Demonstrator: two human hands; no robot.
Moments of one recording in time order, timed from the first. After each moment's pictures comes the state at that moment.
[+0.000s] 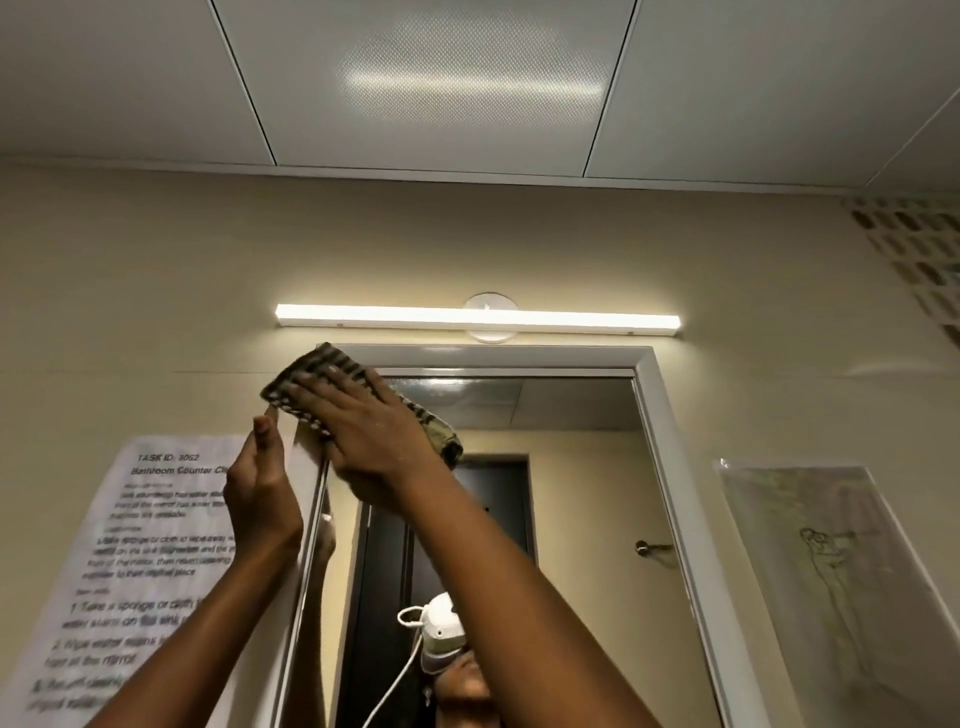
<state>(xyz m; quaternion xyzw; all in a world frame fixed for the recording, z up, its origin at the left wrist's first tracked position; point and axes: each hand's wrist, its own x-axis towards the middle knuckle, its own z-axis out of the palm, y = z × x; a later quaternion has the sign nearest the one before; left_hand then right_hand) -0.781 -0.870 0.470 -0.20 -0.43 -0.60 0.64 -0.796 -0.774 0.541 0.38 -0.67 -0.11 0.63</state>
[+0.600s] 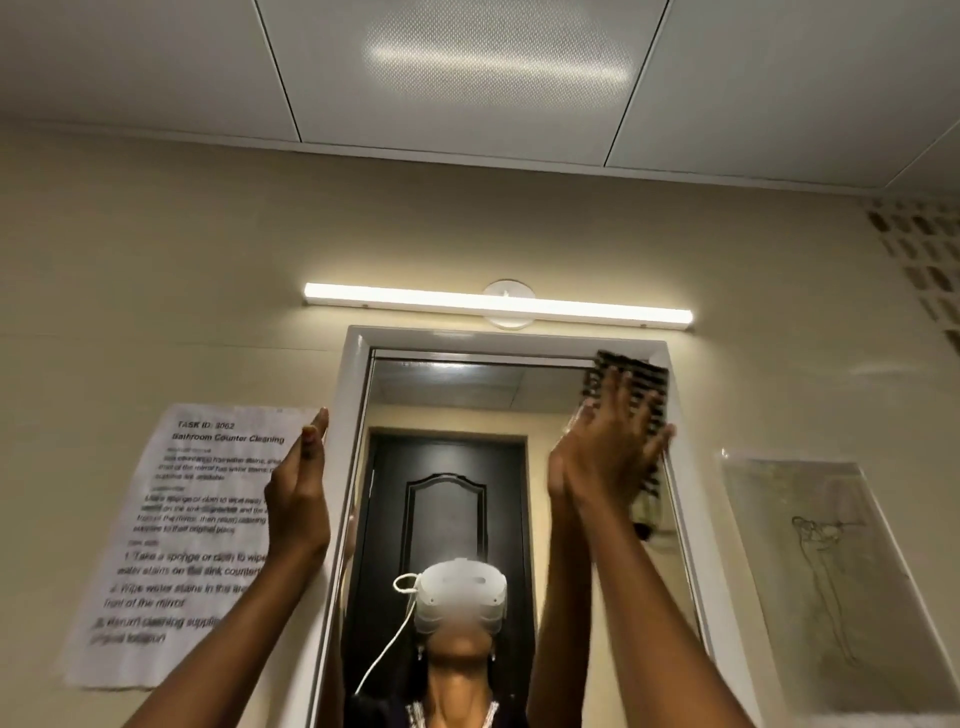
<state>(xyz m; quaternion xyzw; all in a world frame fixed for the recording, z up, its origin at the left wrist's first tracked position) -0.782 -0.879 0.435 -0.26 -0.49 -0.60 0.57 -0.799 -0.623 0.498 -0.01 -0.62 0.30 0.72</state>
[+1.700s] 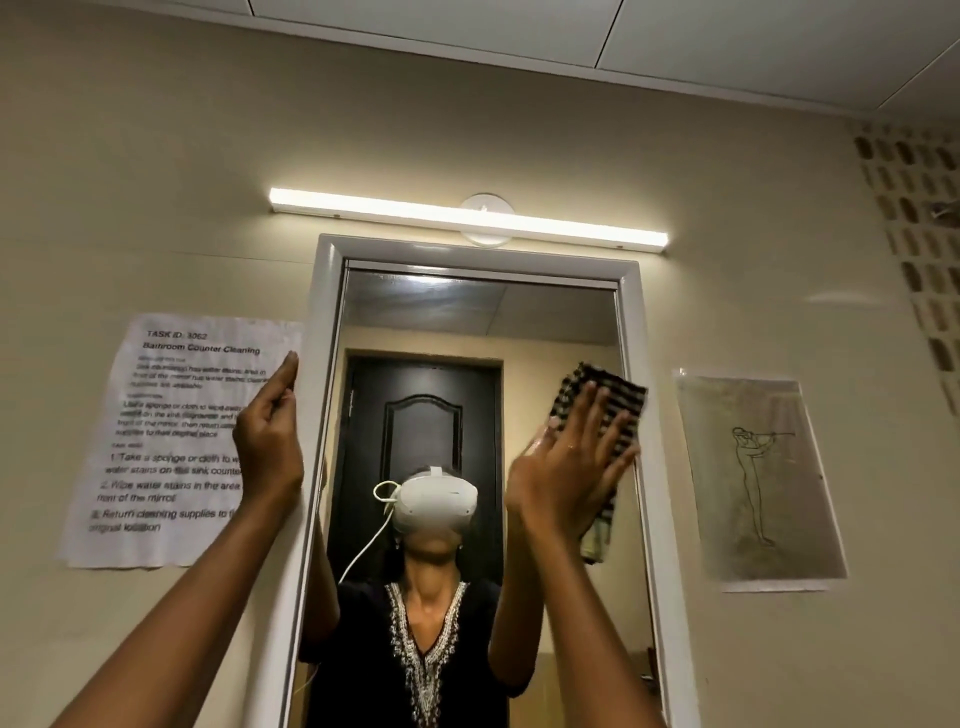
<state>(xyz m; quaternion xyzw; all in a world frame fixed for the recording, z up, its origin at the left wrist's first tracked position) -0.779 -0.877 0.404 -0.23 -0.49 -0.60 0.59 -0.802 -0.638 0.384 -0.06 -0.64 0.32 0.69</state>
